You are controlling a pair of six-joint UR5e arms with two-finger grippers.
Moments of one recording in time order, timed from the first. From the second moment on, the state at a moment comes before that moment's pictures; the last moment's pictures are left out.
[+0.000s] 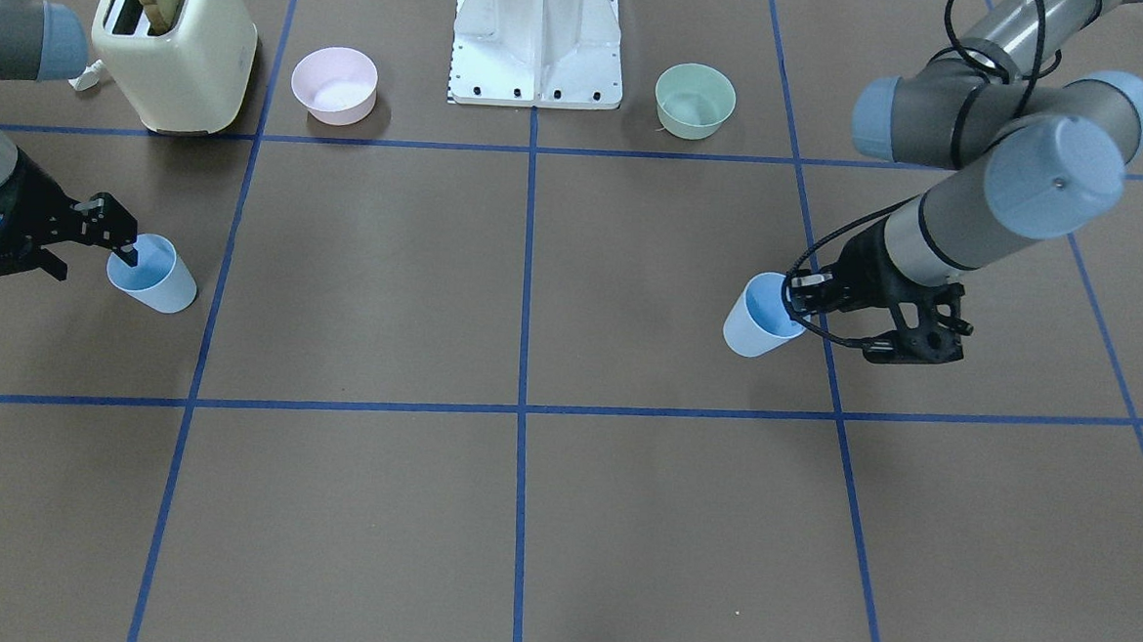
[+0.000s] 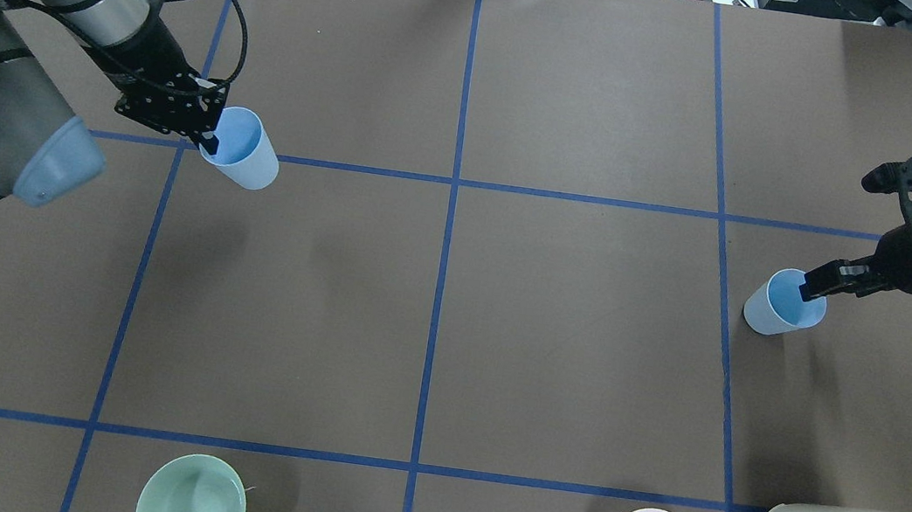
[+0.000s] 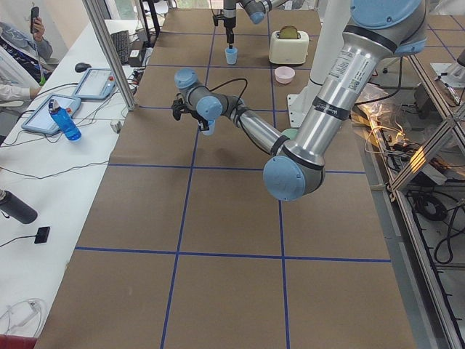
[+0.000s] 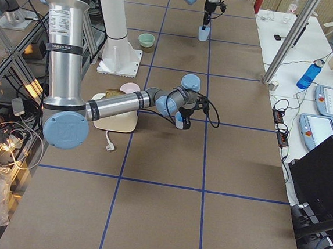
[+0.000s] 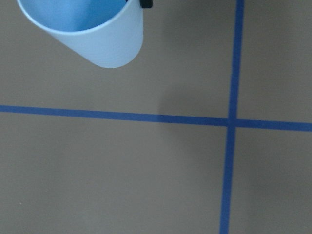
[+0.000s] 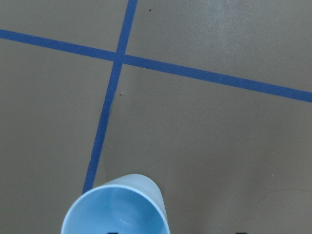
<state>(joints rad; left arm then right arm) -0.92 -2.08 -1.65 -1.67 -2.41 -1.02 0.96 -1.55 1.79 -1.22 2.21 0.61</state>
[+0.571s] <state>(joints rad) -0.79 -2.18 -1.65 -1.67 -2.34 -1.18 0.94 -1.52 1.76 -1.22 2.21 0.61</state>
